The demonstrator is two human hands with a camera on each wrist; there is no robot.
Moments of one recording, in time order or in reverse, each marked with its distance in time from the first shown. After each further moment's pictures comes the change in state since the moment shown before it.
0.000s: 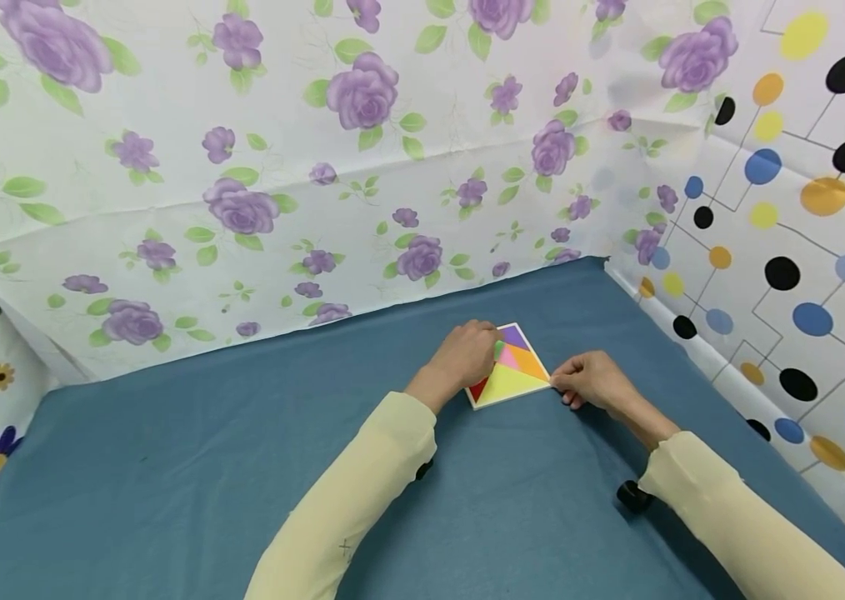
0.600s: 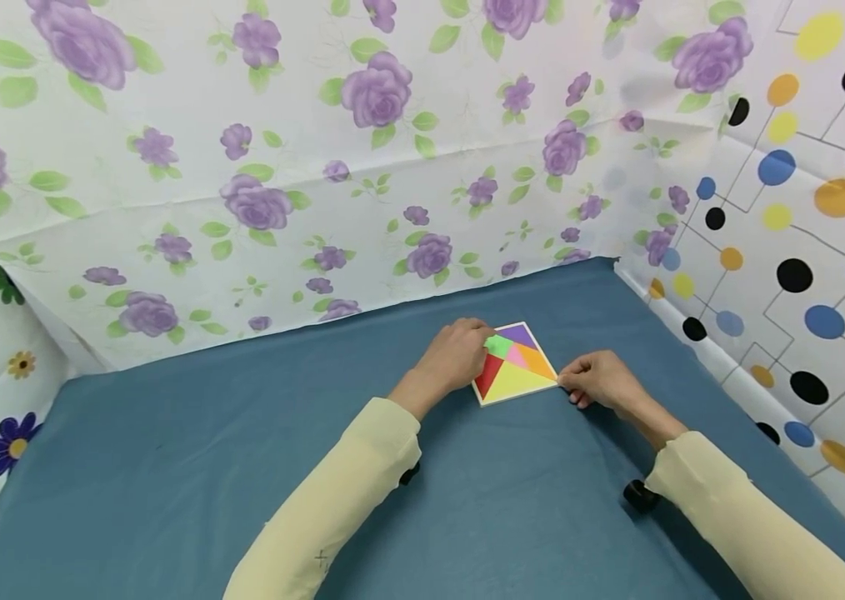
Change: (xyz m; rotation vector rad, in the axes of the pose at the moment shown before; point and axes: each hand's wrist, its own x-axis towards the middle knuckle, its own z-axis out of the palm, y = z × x) left_hand -0.031 -0.013 -0.011 -0.081 0.099 -0.023; right_hand 0.000 -0.001 0.002 -0.003 0.006 0.009
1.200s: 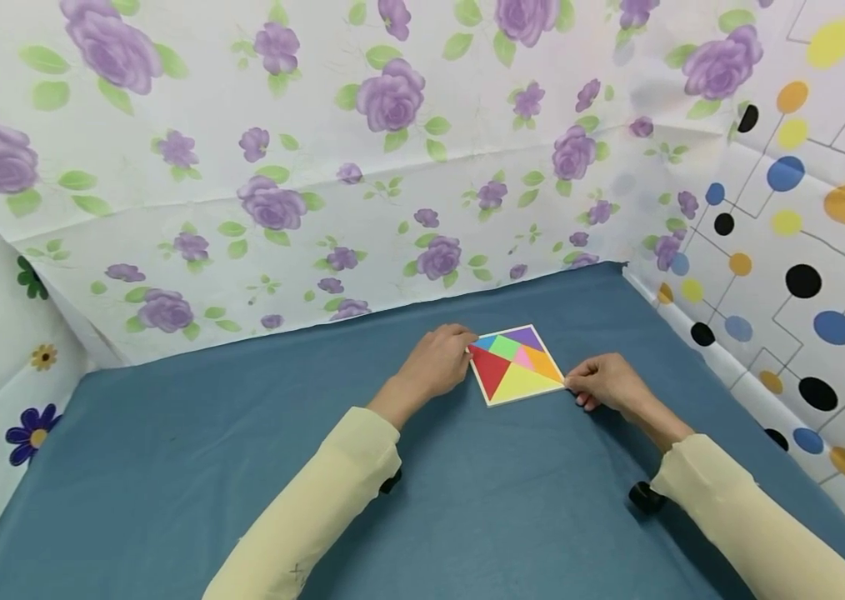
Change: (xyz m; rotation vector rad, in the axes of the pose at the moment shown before) left_hand -0.031 -0.022 -0.009 -0.024 0.043 -0.020; right_hand -0.001 -0.001 0.000 -0.006 -0.008 -0.009
